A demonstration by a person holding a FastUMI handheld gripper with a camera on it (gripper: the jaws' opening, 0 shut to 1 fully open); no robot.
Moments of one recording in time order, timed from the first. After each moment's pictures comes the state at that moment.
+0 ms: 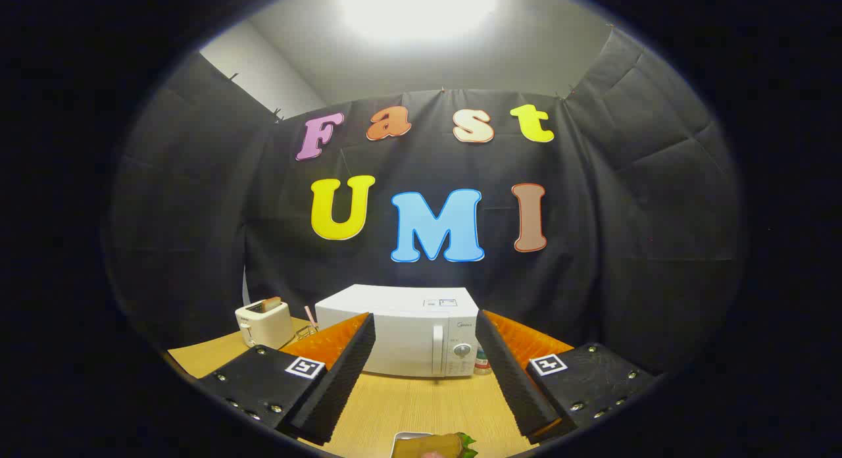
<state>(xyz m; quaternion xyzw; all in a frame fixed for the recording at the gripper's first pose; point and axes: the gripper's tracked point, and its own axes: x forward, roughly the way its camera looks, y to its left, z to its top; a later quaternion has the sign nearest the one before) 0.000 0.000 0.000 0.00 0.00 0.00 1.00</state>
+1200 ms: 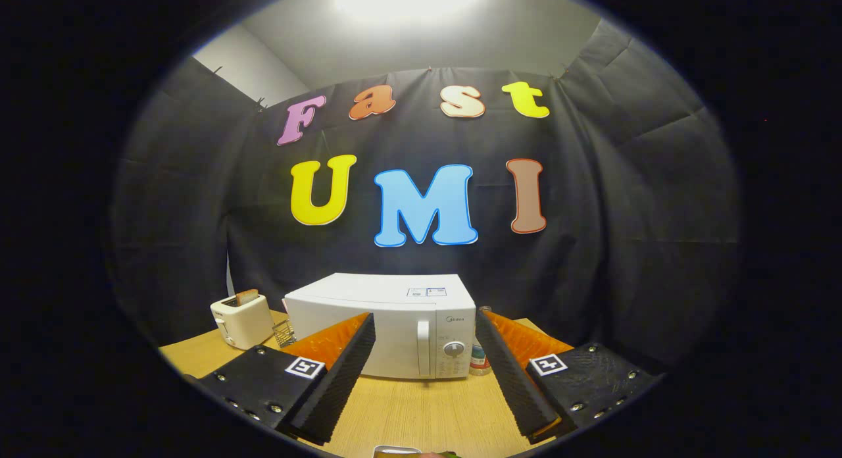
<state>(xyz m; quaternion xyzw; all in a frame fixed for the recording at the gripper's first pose) 0.090 -0.029 -0.046 0.01 0.03 -0.01 1.00</state>
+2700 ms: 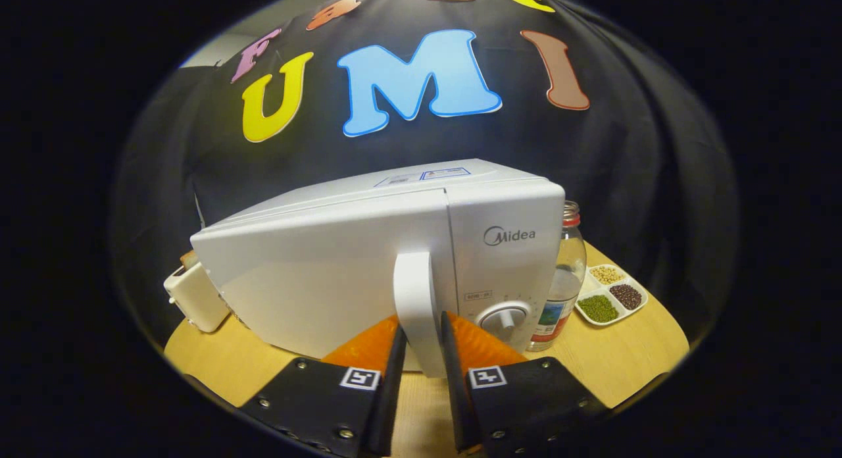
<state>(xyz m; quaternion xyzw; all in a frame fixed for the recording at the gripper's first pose) 0.282 -0.025 -0.235 0.07 0.22 0.01 0.97</state>
